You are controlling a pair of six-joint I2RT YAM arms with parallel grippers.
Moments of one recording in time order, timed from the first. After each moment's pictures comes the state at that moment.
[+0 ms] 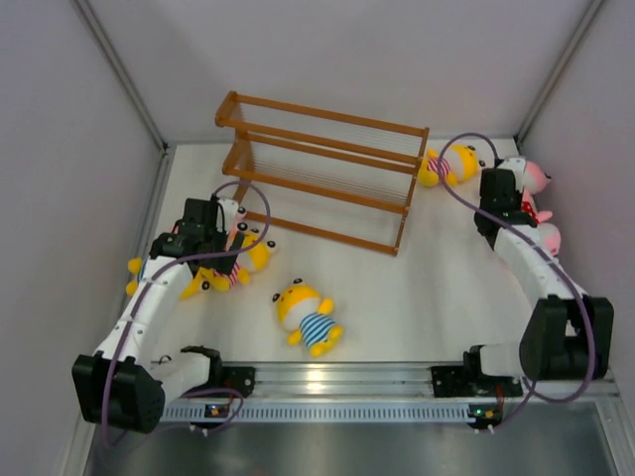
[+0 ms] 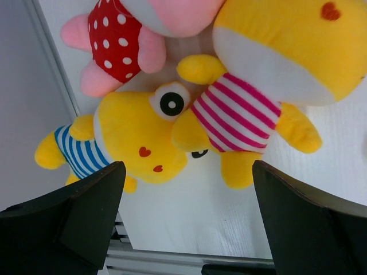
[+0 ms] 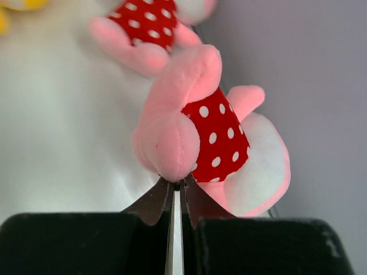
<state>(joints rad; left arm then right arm) -0.17 1.10 0.94 -0.80 -0.26 0.24 0.00 1.39 0.97 -0.31 0.67 0.00</state>
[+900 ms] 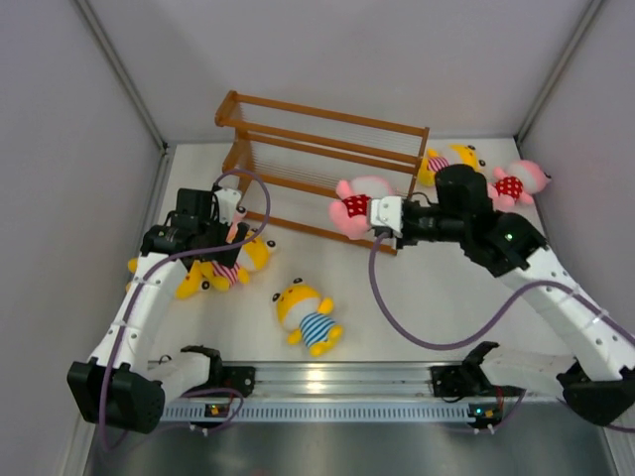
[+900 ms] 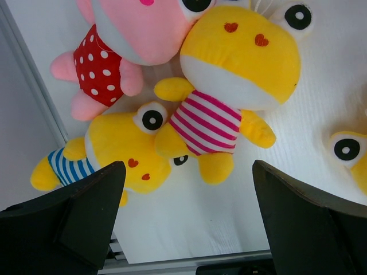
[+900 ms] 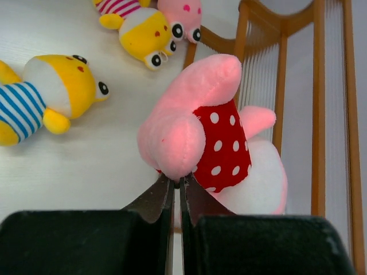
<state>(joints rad) -0.17 1.10 1.07 -0.88 -0.09 0.26 0.64 1.02 1.27 -0.70 -0.49 -0.80</state>
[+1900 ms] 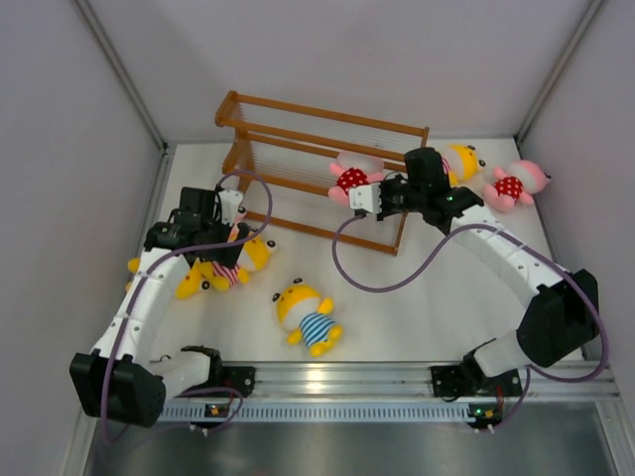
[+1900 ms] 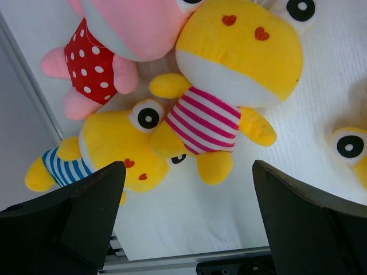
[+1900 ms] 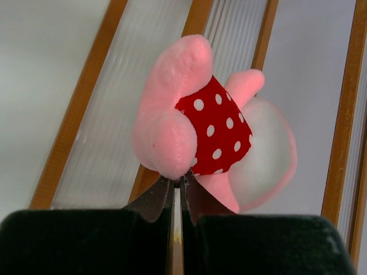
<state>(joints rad) -0.17 1.14 1.07 -0.89 -0.09 0.27 0.50 1.45 1.25 -0.39 -0.47 -1.26</state>
